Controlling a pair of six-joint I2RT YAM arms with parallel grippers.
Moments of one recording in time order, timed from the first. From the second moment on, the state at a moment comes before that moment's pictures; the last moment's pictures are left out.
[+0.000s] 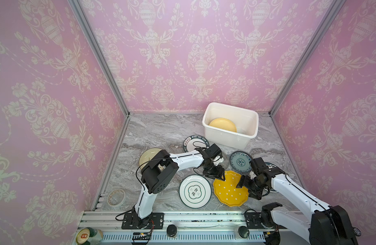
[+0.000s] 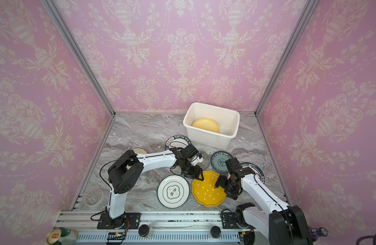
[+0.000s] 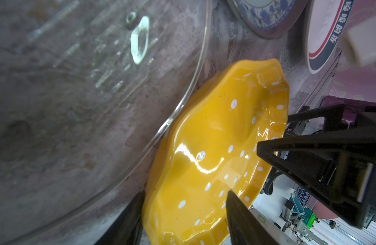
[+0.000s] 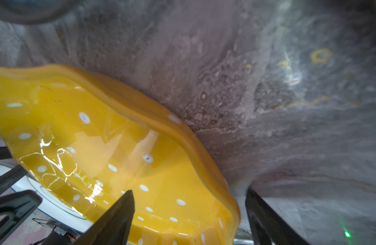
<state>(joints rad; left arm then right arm) -0.89 2.03 1.36 -0.55 0.56 -0.55 0.22 1.06 0.49 -0.88 -0.29 0.79</state>
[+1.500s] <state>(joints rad) -0.87 2.02 1.30 -0.41 0.63 -0.62 0.22 1.01 0.46 -0.86 -0.30 0.77</state>
